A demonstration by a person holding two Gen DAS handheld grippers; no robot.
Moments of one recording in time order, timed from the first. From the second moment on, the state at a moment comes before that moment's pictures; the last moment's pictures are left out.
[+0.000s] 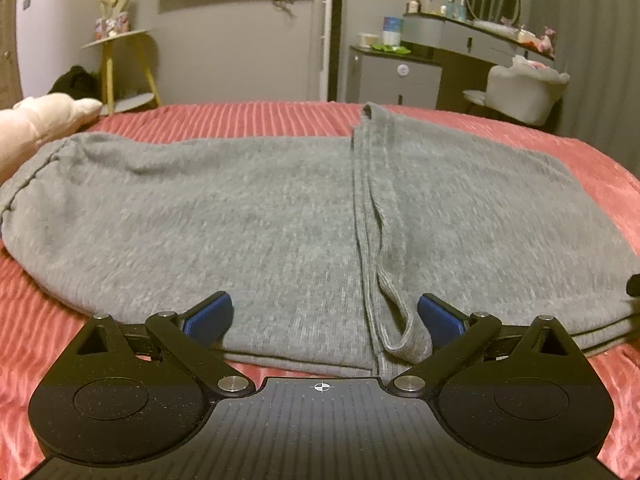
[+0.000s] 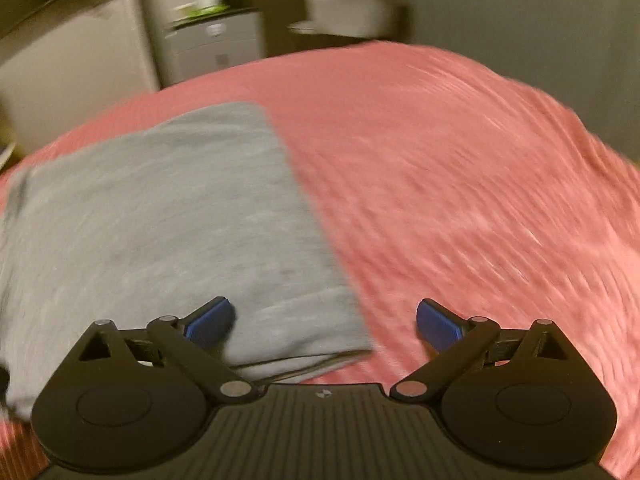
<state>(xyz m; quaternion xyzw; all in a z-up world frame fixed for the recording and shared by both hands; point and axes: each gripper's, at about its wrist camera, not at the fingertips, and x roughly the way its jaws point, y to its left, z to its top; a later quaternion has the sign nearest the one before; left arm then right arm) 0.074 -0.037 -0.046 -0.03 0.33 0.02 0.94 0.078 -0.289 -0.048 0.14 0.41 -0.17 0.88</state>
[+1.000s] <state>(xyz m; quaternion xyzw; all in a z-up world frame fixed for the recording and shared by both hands) 0.075 0.207 -0.069 -0.48 0.19 0.22 0.82 0.079 -0.289 -0.061 0.22 0.37 -0.12 0.89</state>
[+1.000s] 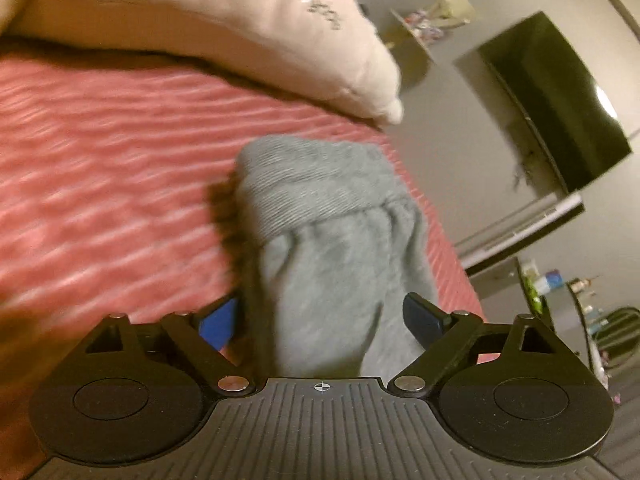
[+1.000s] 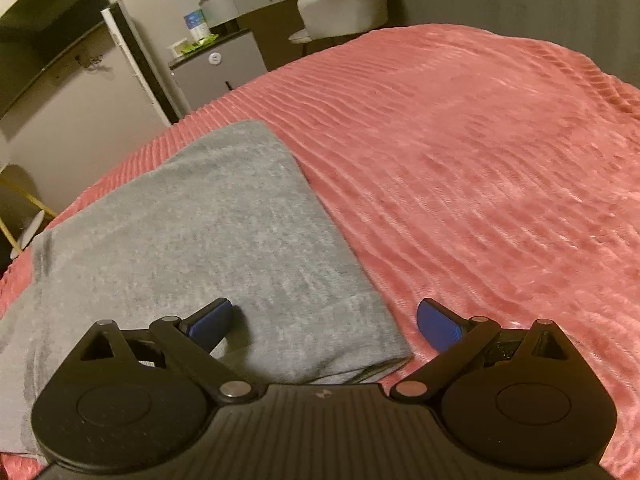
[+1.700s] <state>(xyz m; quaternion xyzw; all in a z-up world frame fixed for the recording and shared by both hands) 0.108 0.120 0.015 -0.27 0.11 0.10 0.95 0.081 -0.280 -0.062 0.21 0.35 -0.12 0.91</state>
